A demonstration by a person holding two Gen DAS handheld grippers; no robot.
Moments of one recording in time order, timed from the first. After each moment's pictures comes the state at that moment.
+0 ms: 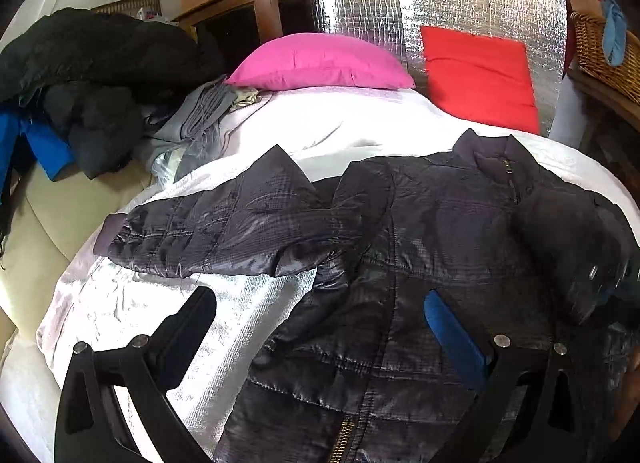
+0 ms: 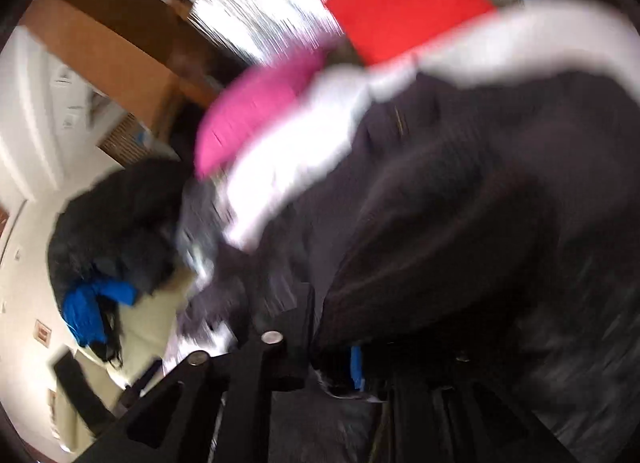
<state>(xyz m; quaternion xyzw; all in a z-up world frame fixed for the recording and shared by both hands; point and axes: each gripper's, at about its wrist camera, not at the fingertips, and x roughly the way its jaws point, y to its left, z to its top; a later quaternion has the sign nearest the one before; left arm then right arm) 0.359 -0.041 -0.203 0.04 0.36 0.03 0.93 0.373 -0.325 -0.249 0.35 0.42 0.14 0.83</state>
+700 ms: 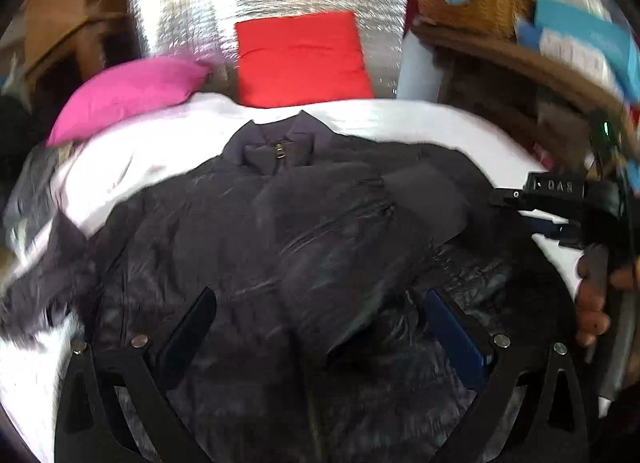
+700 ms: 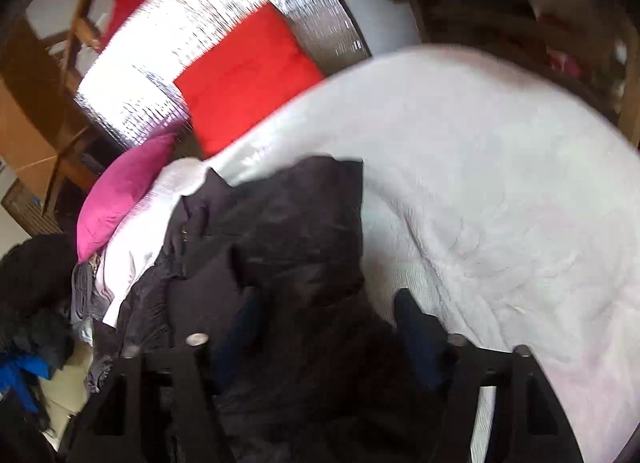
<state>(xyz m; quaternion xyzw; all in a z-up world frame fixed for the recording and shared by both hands) 0.351 -0.234 -0.213 0.11 0.36 -0.20 0.90 0.349 -0.497 -0.240 0.32 0.39 -0.10 0.86</state>
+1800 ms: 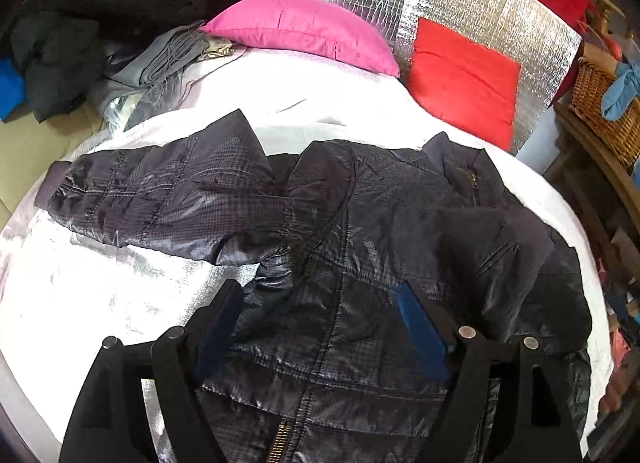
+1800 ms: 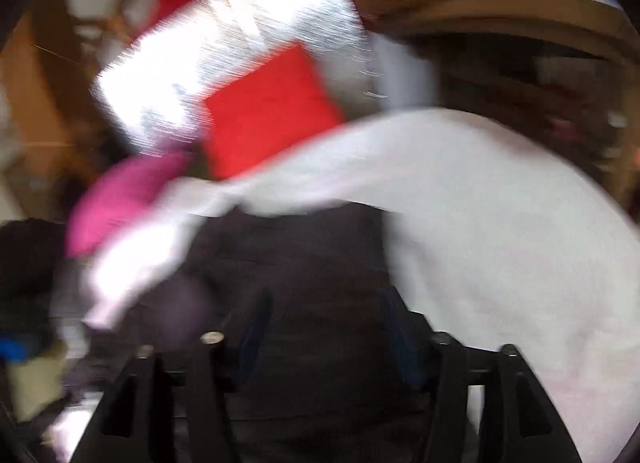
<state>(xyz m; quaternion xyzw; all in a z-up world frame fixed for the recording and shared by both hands) 0.383 -0.037 -0.200 -0.07 0.43 -0.04 0.90 0.327 -0.436 -0.181 0.27 0.29 -0.04 0.92</state>
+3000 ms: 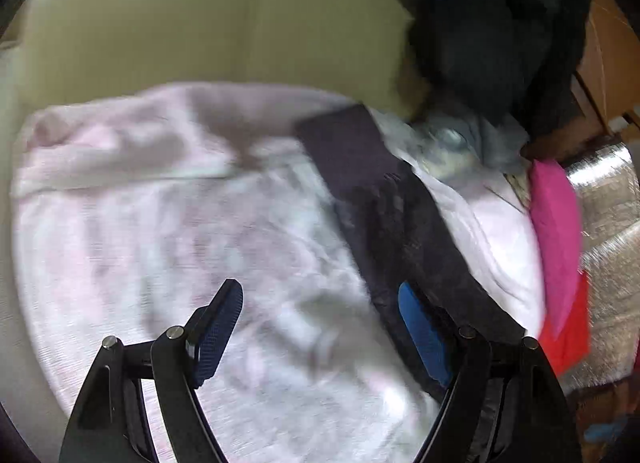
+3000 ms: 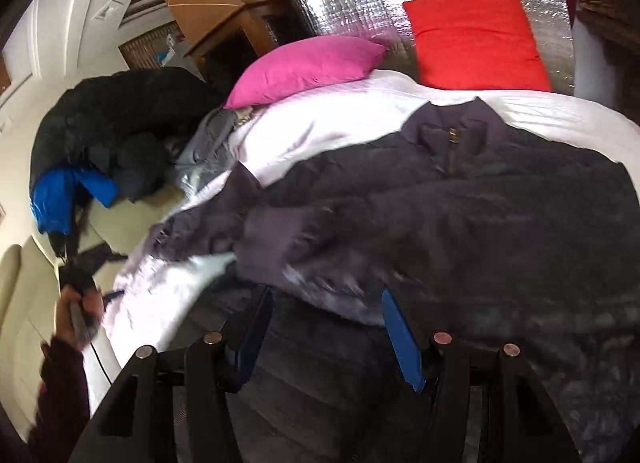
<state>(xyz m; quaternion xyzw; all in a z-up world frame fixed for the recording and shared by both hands) 0.379 0.327 -0.273 -0.46 0.39 0.18 0.78 0.317 -0.253 -0.205 0.13 0.39 0.15 0.90</state>
